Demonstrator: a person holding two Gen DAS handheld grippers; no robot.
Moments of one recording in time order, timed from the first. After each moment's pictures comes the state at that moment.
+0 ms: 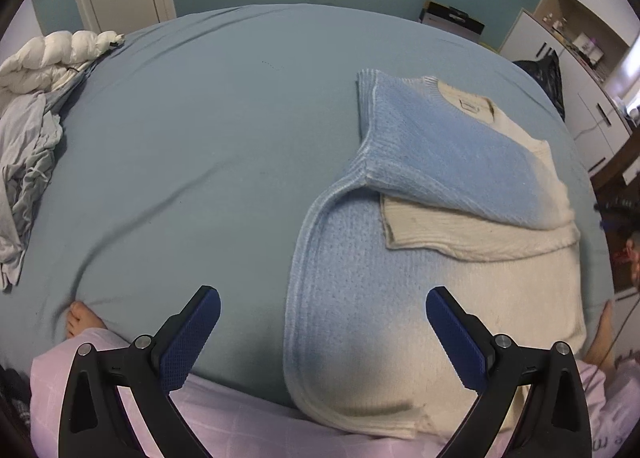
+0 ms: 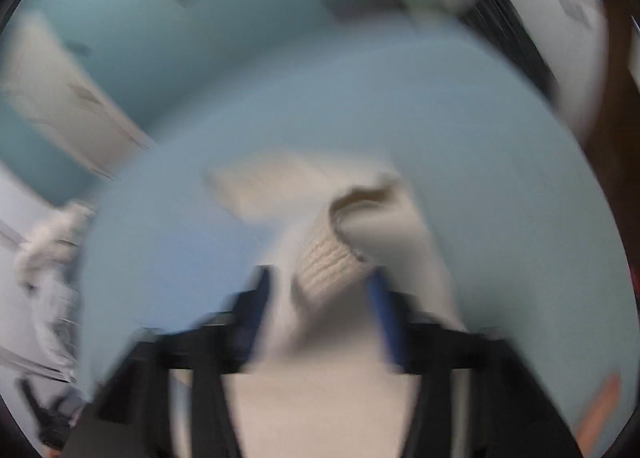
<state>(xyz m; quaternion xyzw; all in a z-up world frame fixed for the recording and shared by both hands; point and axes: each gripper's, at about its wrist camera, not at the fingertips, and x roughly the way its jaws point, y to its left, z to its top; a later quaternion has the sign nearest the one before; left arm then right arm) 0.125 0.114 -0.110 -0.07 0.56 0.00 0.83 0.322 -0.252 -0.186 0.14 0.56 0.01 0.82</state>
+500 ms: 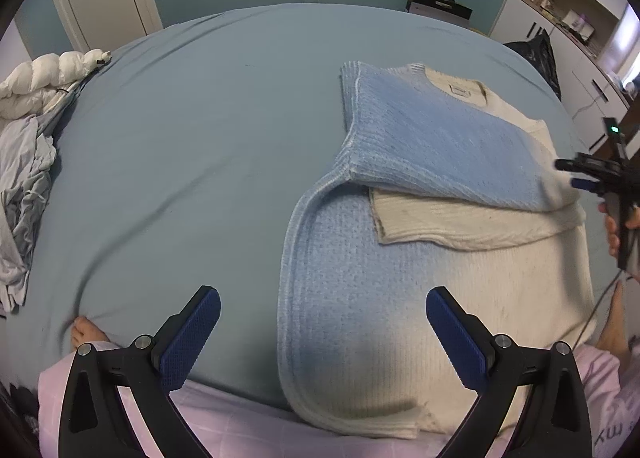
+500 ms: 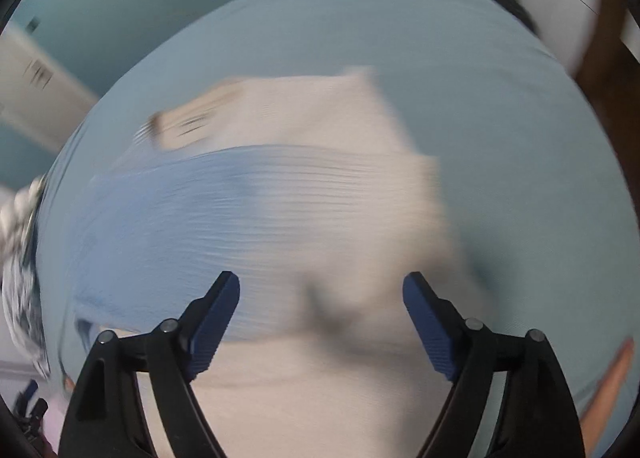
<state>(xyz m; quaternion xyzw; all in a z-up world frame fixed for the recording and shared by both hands) 0.128 0.097 -0.116 -0.03 0.56 -0.01 0.83 0.342 -0.180 -0.222 0.10 0.56 0.02 0.82</state>
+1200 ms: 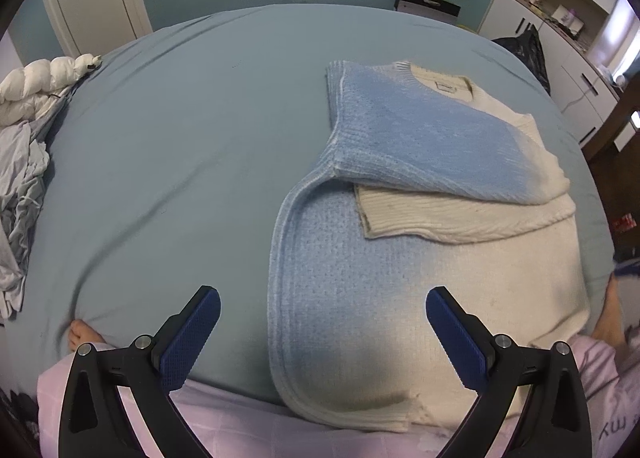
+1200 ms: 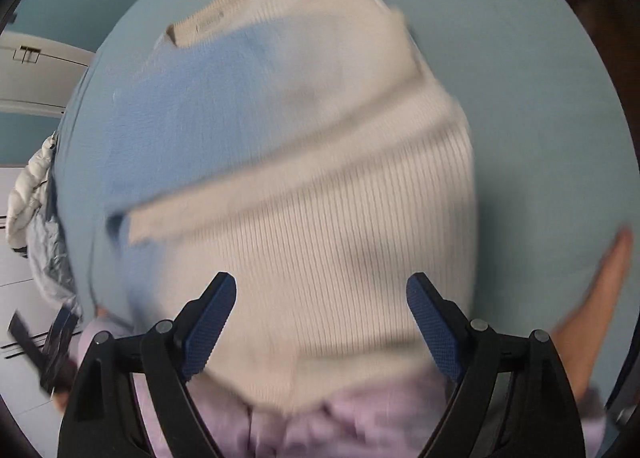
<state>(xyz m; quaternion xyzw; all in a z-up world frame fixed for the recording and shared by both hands) 0.124 0.088 -0.111 -0.03 0.56 -0.03 0.83 0.225 -0.227 -0.182 0.16 0.70 0.03 0.70</state>
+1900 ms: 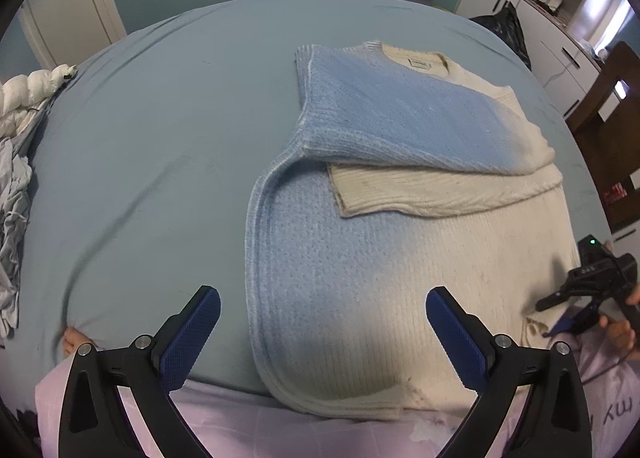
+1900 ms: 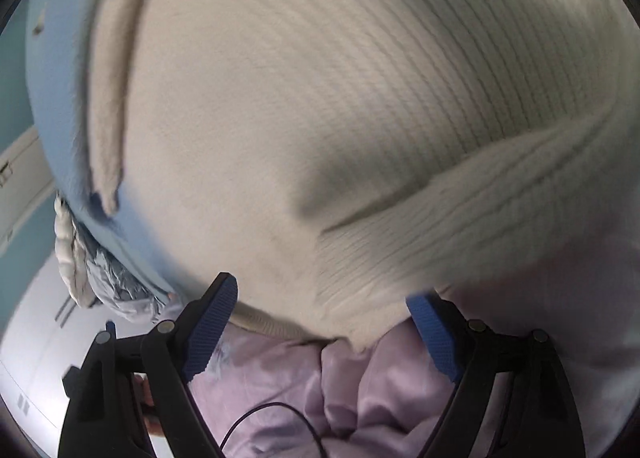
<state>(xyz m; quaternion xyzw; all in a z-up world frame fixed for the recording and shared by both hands) 0.115 0.071 -0.119 -0.01 0.57 -0.07 0.82 0.138 -0.203 -0.322 0.40 0.80 0.00 0.45</state>
